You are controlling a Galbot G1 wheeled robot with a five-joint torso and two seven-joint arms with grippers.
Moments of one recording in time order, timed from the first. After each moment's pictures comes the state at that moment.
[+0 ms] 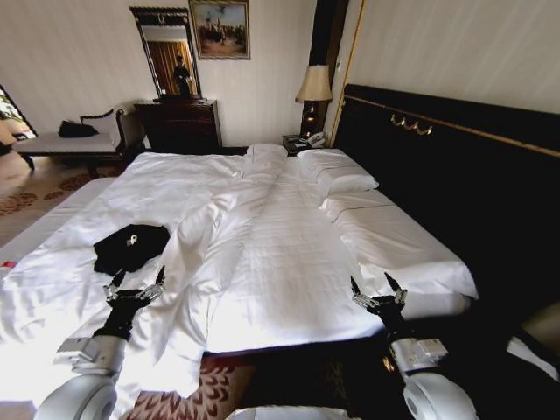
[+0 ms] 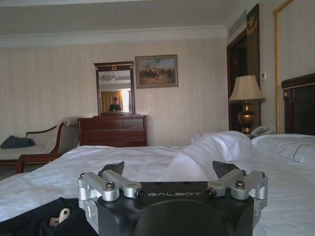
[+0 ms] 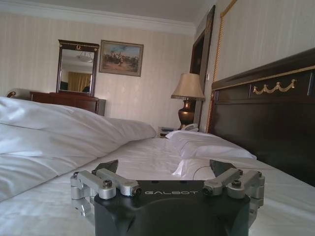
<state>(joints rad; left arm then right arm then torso) 1.87 -1.08 -0.88 -2.28 -0.54 -0.09 -0.13 -1.79 1.20 0.70 2.21 0.28 0.11 0.05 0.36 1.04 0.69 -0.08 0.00</state>
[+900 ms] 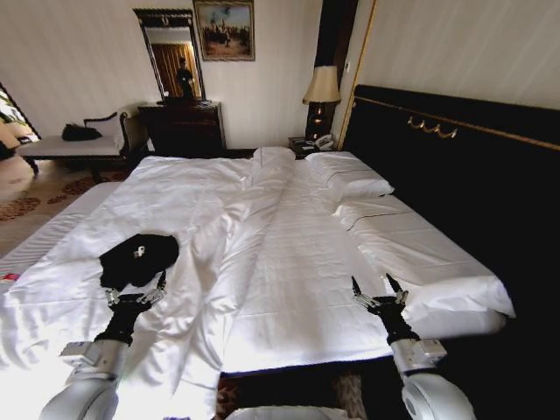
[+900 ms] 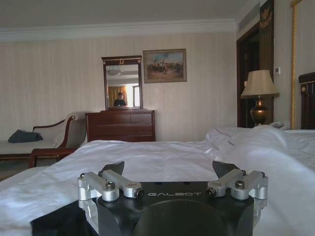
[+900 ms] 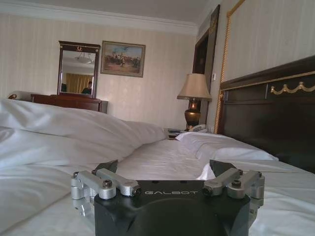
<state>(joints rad) 1.88 -1.10 -0.87 -2.27 -0.53 -0.10 -0.12 -1.79 1.21 0.69 2.20 0.28 0.12 0.07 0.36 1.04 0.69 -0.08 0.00</state>
